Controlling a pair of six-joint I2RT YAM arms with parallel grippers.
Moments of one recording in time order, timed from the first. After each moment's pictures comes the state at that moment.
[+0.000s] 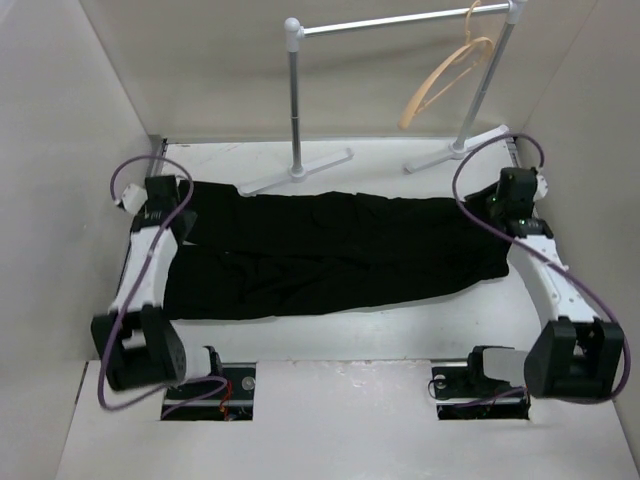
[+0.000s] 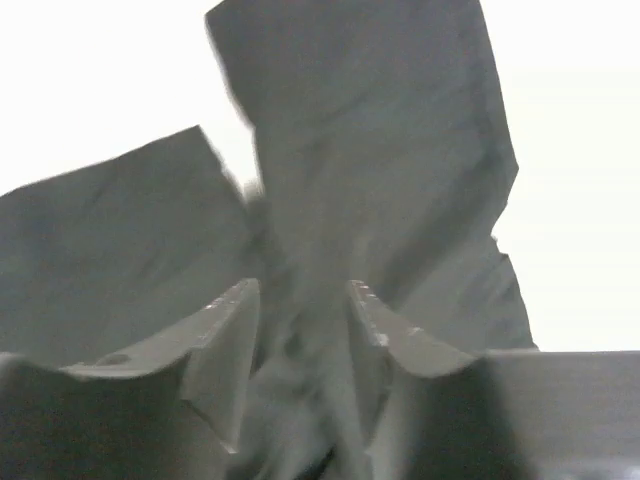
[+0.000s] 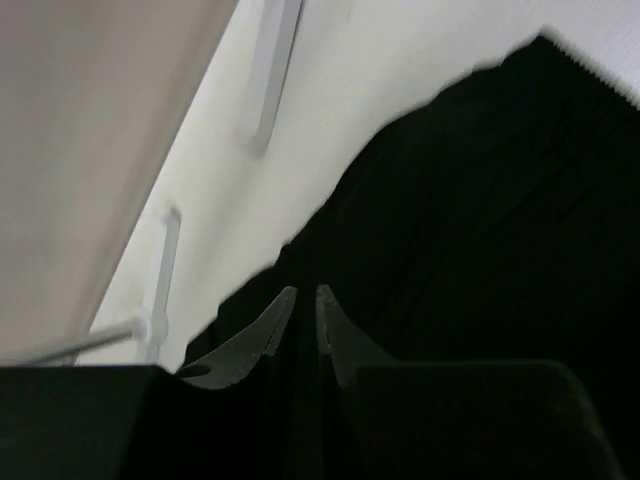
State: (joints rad) left arm 0.15 1.39 1.07 -0.56 -0.30 -0.88; right arm -0.09 1.28 0.98 -0.26 0.10 0.92
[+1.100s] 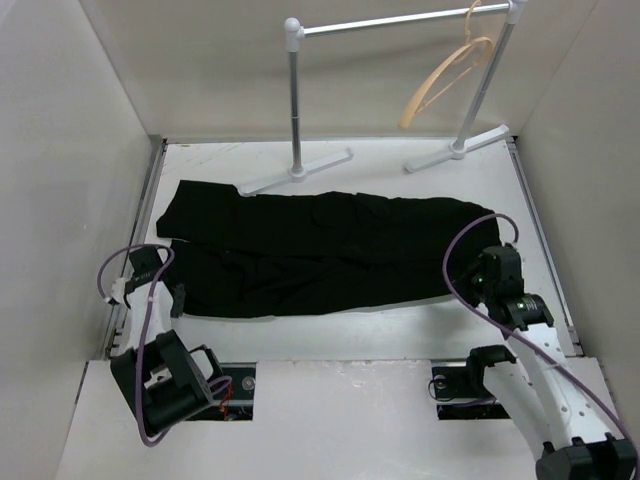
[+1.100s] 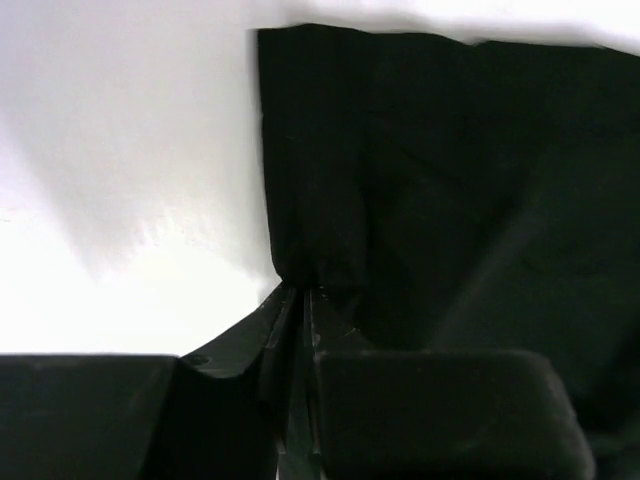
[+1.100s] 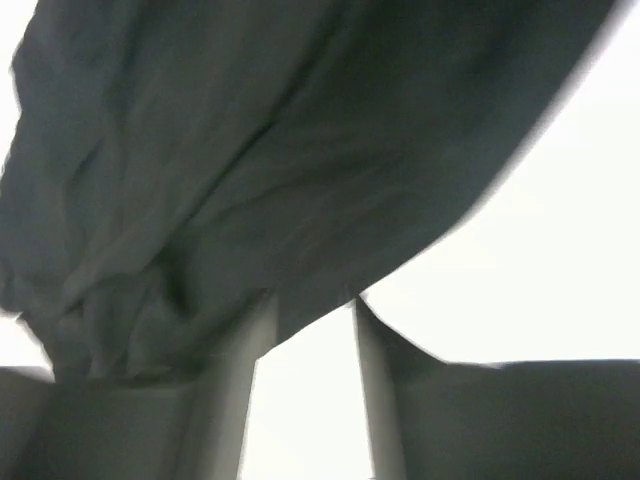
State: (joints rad) left arm 0.49 1.11 0.54 -0.67 -0.23 -1.02; right arm 0.15 0.64 0.52 -0.65 0.01 0.94
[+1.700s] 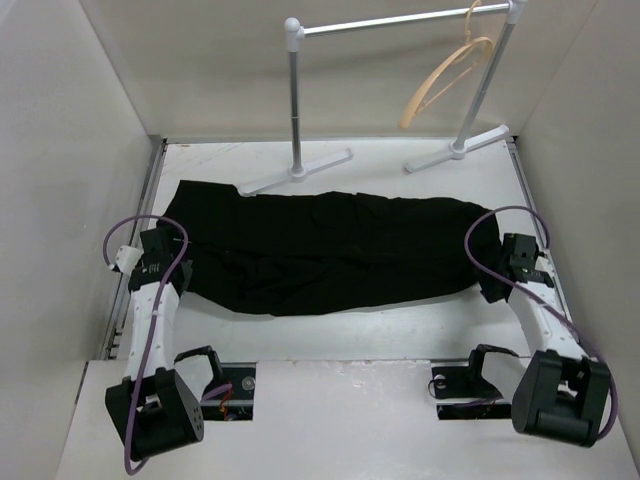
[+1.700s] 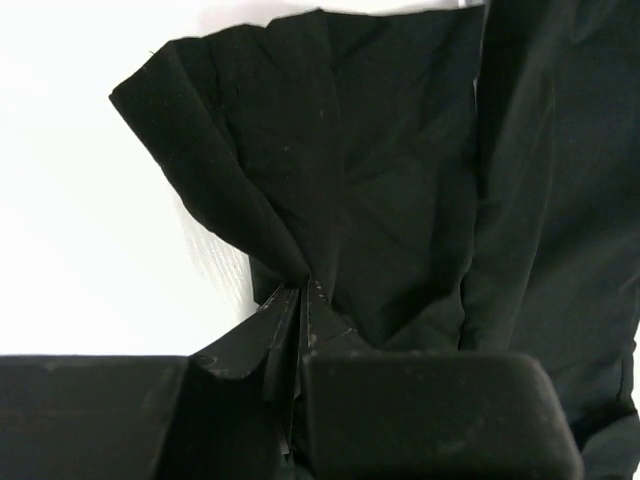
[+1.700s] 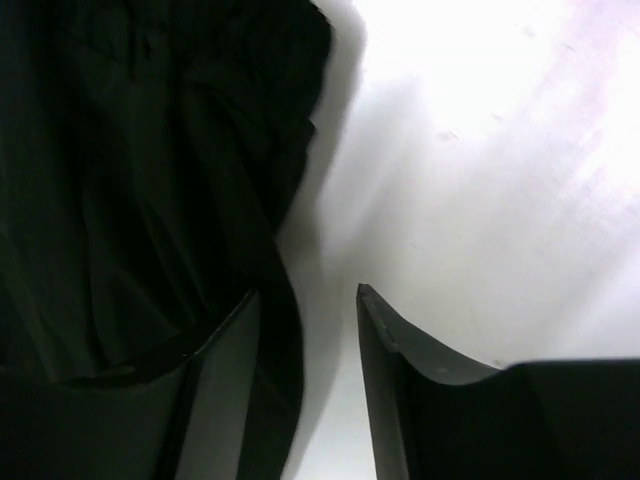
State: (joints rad) left arm 0.27 0.97 0.67 -0.69 -0.27 -1.02; right arm -0.23 1.00 0.54 -0.56 0.15 0.98
